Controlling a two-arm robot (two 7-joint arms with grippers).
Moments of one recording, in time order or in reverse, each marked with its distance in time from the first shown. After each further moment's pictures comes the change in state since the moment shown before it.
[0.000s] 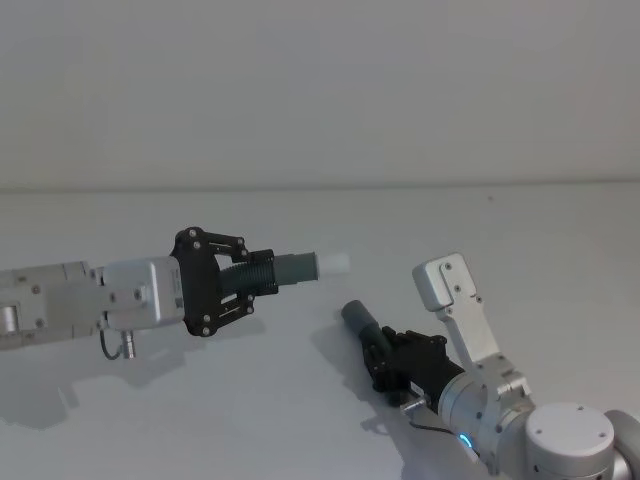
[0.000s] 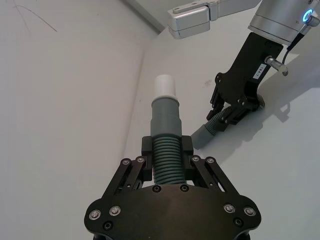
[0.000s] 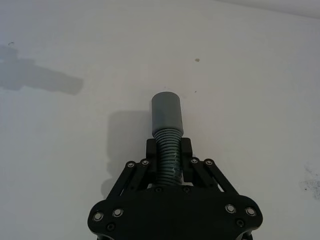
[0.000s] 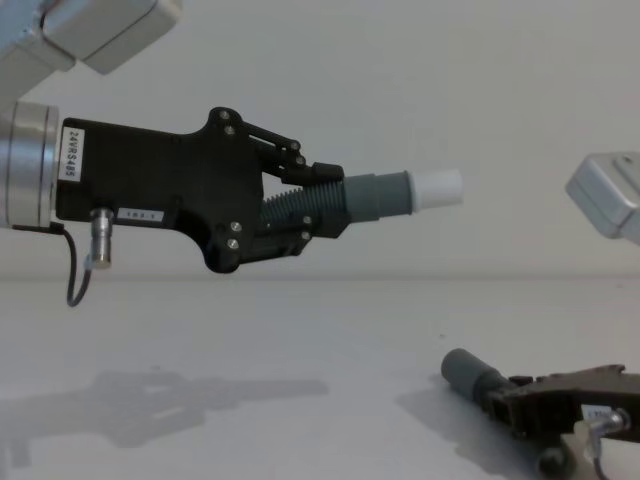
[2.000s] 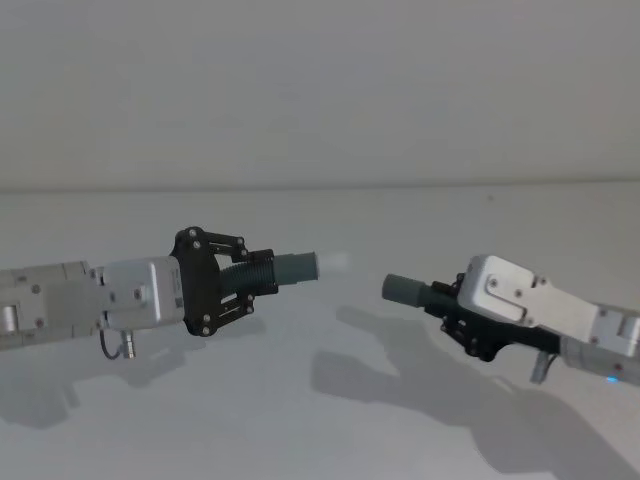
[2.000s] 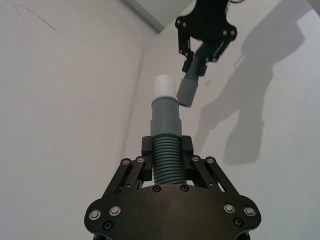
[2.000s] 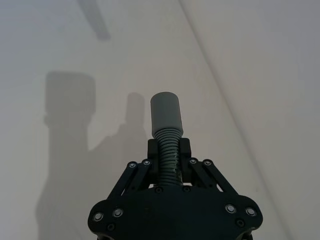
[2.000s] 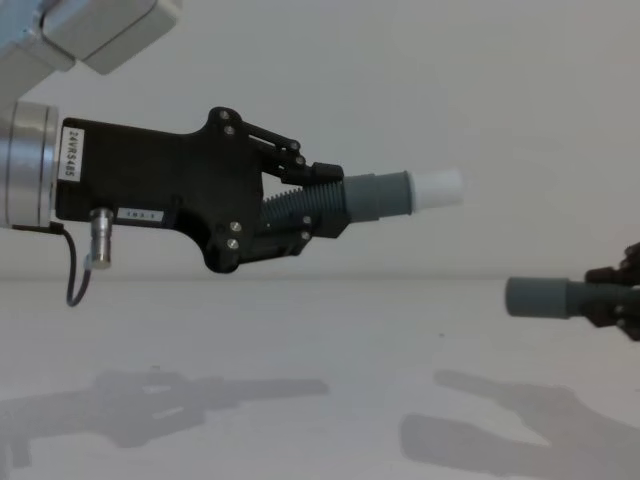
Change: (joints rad) left arm 0.000 0.000 0.000 0.000 0.000 0.000 0.000; right arm 0.179 0.528 -0.076 -0.089 -0.264 -0.347 0.456
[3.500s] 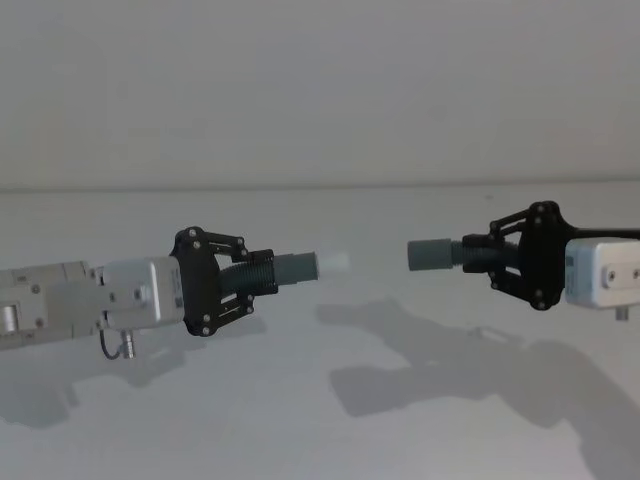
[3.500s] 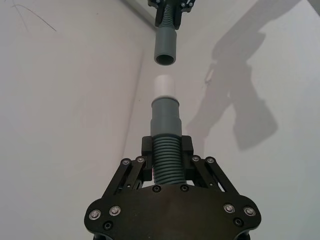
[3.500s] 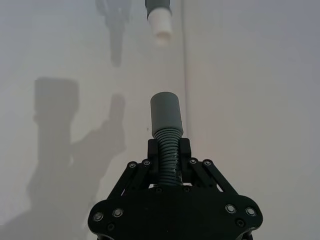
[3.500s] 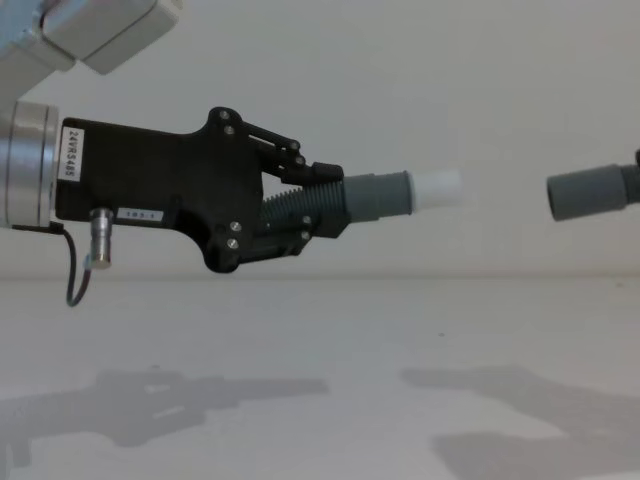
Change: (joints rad) left arm 0.000 0.000 0.000 0.000 0.000 0.000 0.000; right arm 0.186 0.169 0.020 0.065 0.059 -0.450 0.243
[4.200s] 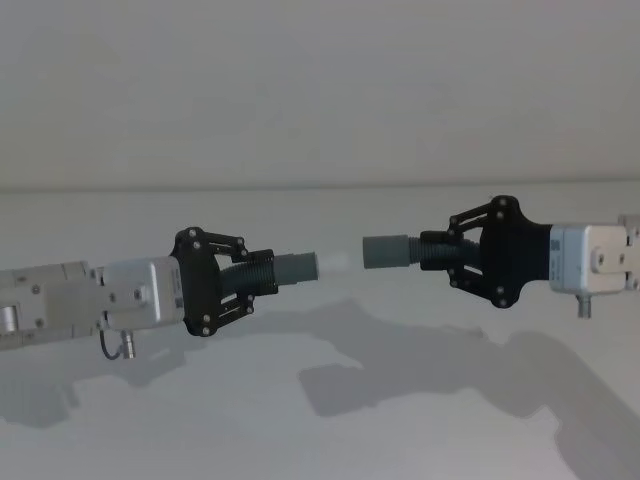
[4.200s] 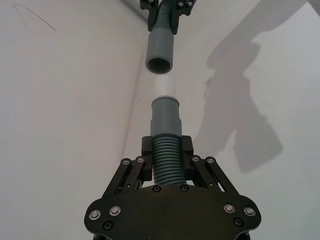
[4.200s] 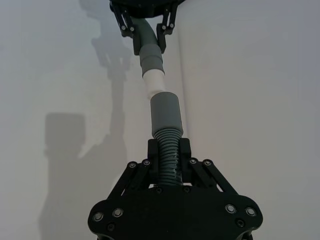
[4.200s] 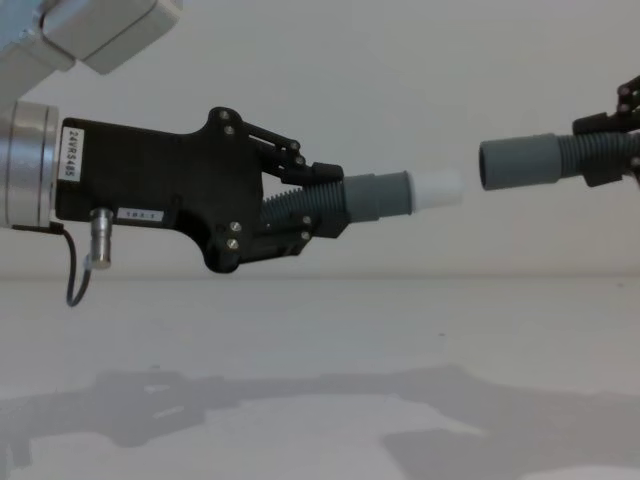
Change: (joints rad) left arm 0.000 0.000 0.000 0.000 0.000 0.000 0.000; right arm 0.057 -0.076 -0.049 0.029 0.109 -0.035 0.049
